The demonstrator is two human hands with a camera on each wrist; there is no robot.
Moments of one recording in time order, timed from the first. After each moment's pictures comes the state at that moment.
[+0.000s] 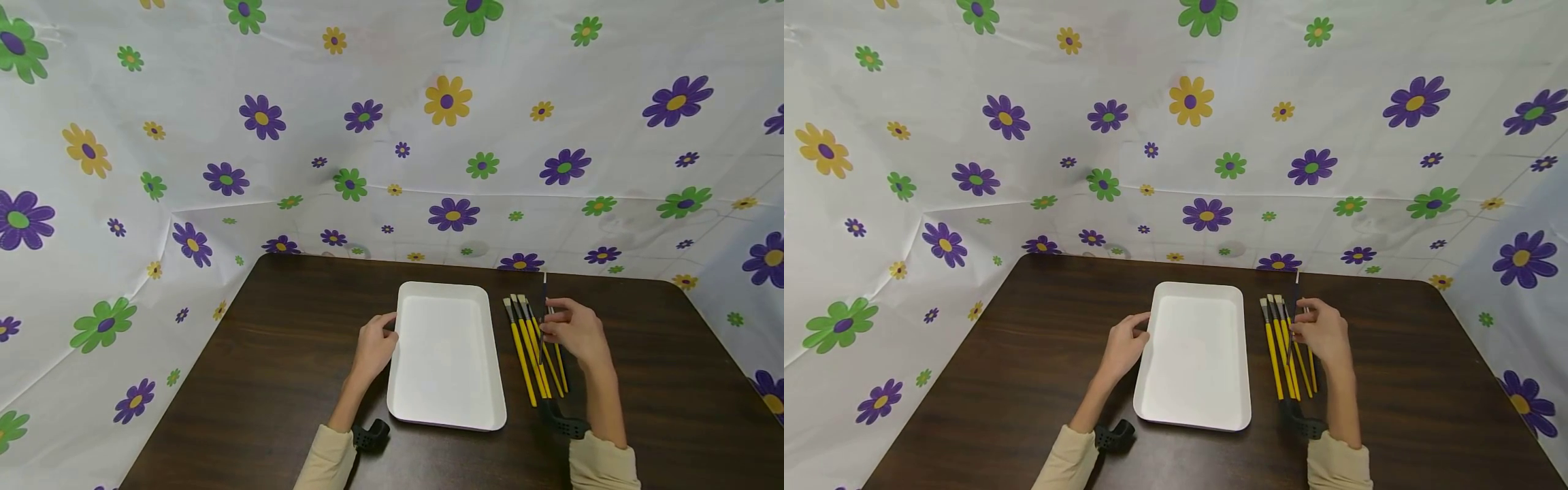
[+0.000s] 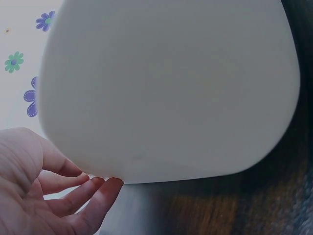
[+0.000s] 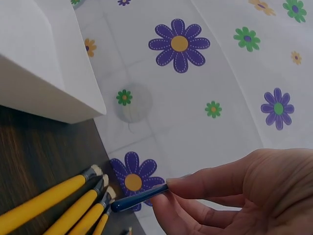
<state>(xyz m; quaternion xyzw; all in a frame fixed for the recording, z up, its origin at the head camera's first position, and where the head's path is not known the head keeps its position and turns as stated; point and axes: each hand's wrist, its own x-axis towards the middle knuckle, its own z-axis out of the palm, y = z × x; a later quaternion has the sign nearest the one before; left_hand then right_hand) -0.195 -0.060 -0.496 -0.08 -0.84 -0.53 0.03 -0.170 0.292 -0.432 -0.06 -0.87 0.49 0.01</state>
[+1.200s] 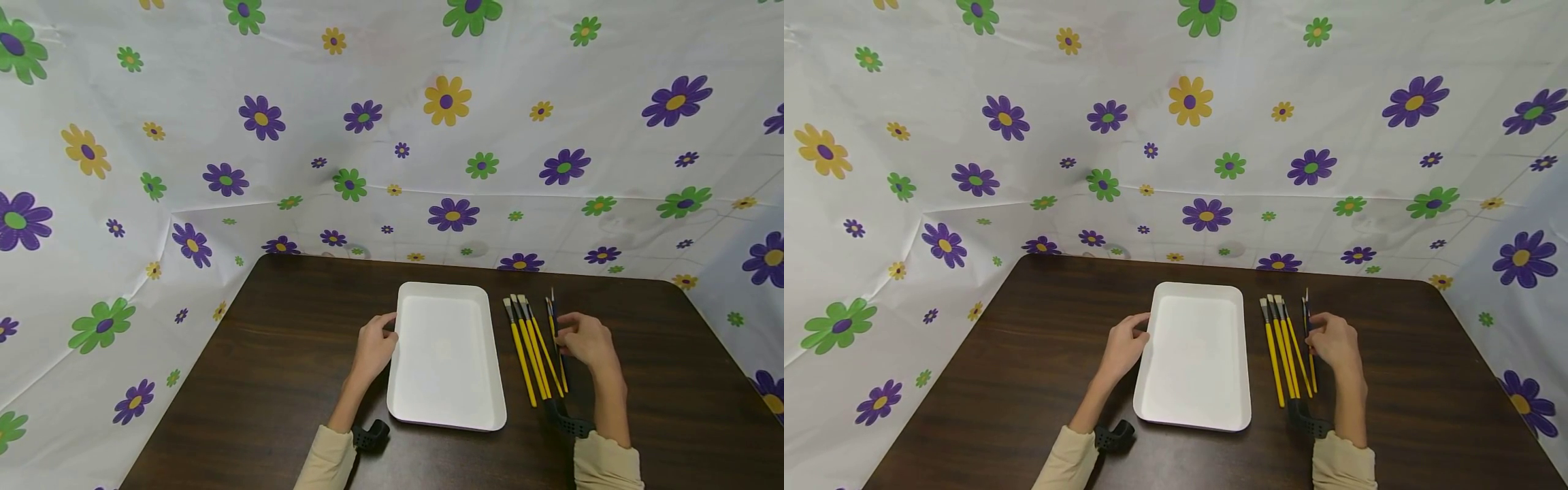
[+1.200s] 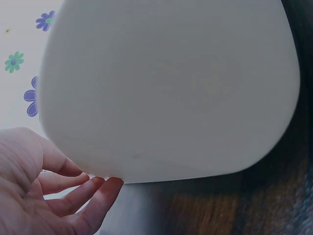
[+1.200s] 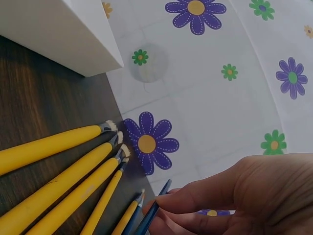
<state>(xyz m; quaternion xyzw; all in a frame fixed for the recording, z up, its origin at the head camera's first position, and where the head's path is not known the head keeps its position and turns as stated) -0.196 -0.060 -0.497 -0.08 -0.84 -0.53 0.03 -0.174 0.315 -0.445 -0.12 -0.91 0.40 -0.05</state>
